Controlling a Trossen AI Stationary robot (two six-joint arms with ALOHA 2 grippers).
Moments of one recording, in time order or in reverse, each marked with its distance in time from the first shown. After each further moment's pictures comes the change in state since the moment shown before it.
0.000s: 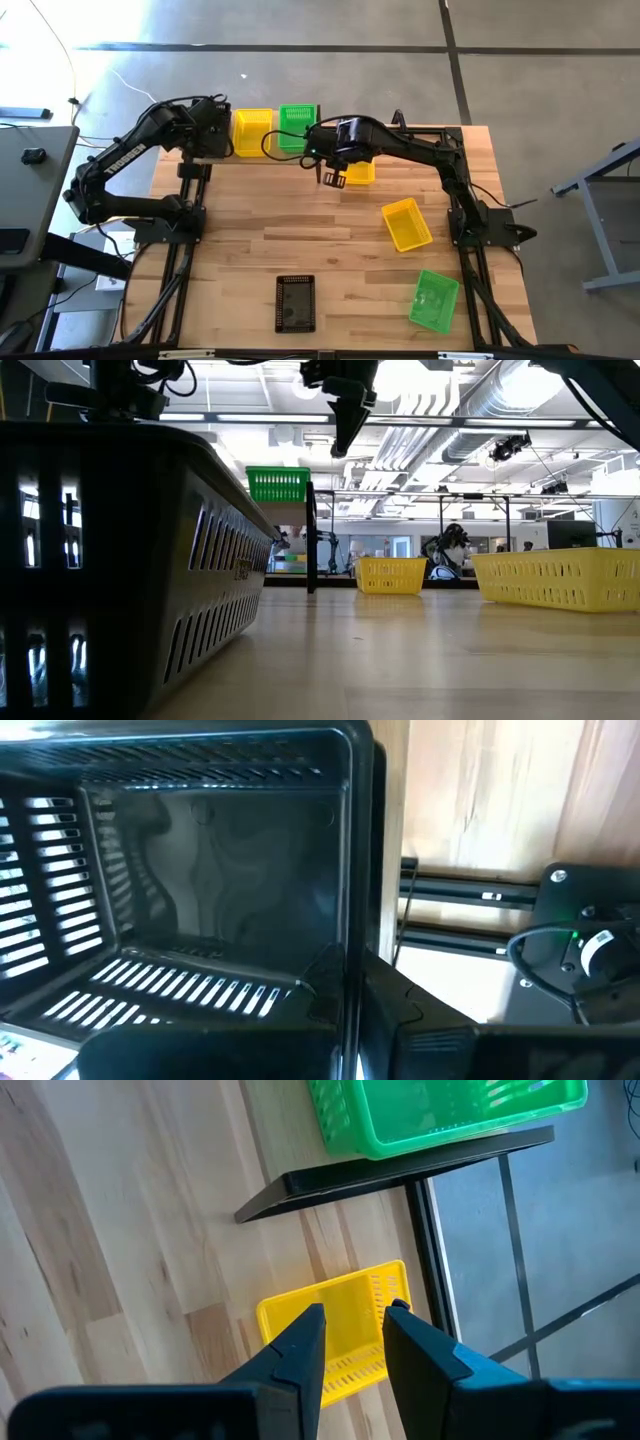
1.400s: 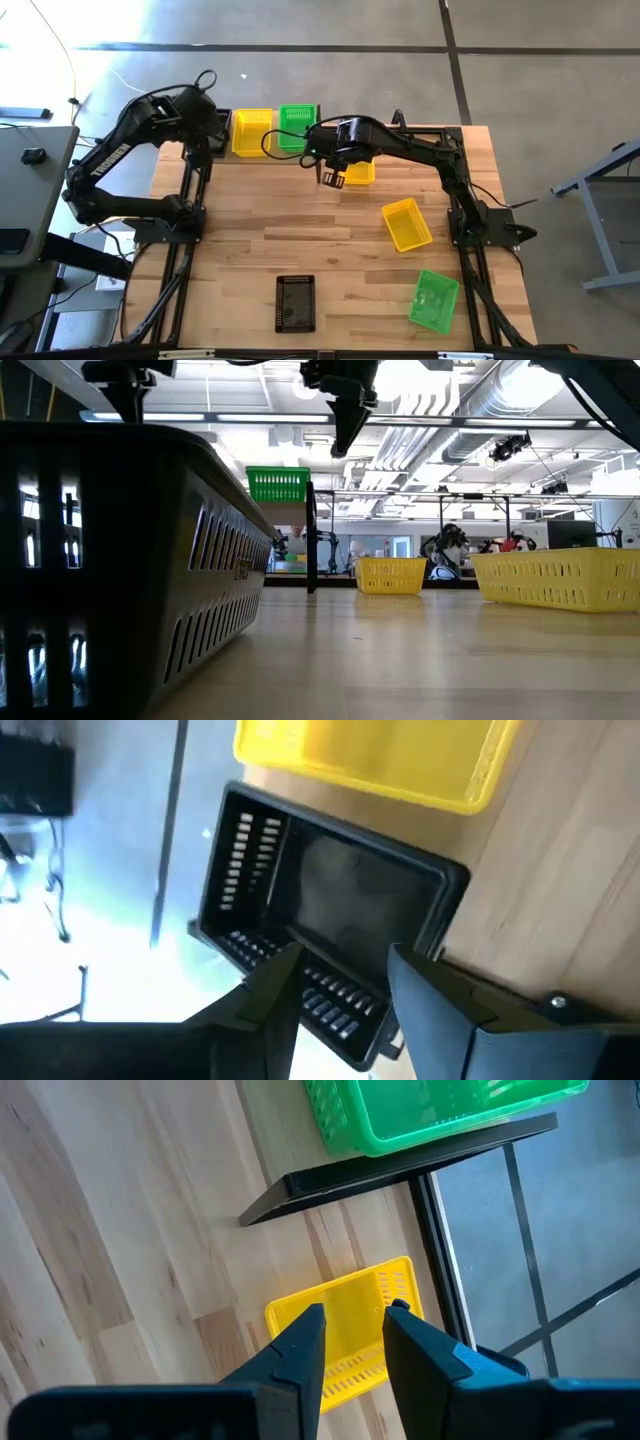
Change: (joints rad) left arm -0.035 -0.012 0.179 0.040 -0.013 -0.291; right arm 0.000 0.000 0.000 -0.002 -0.008 0.055
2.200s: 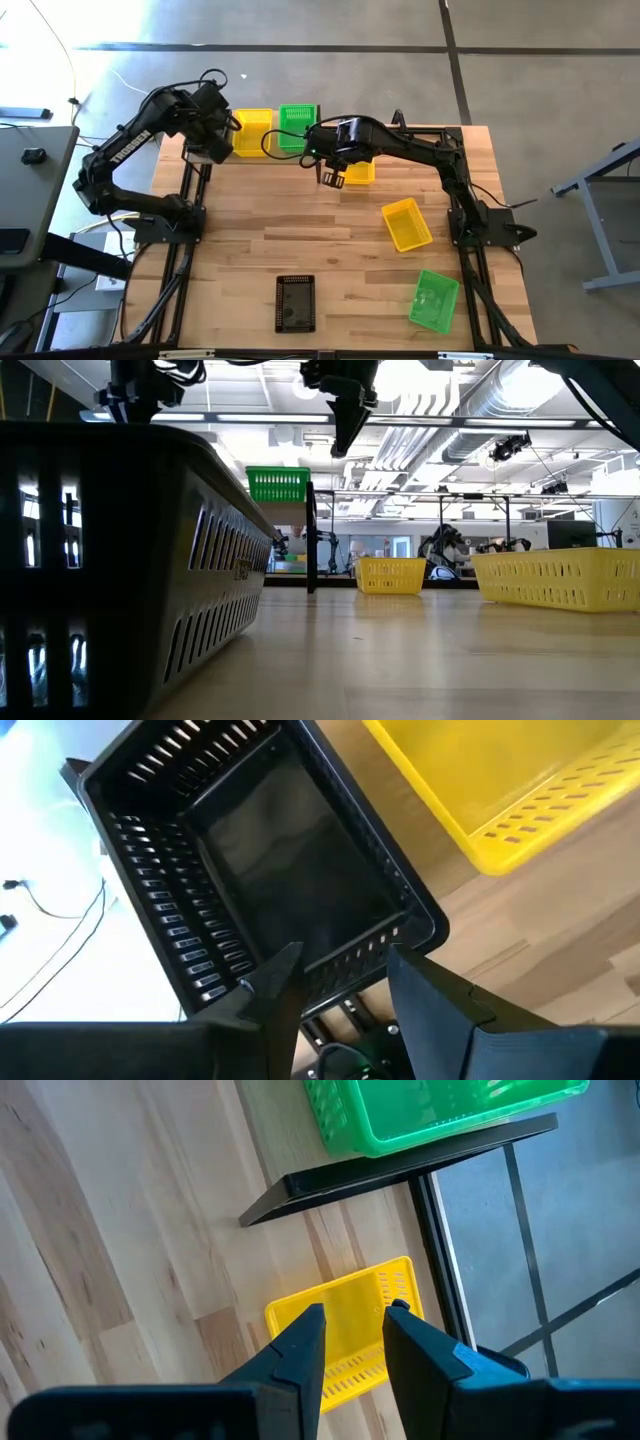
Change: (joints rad) left arm 0.063 0.125 -0.001 -0.073 0.114 -0.628; right arm 0.000 0.000 0.000 0.000 0.000 0.001
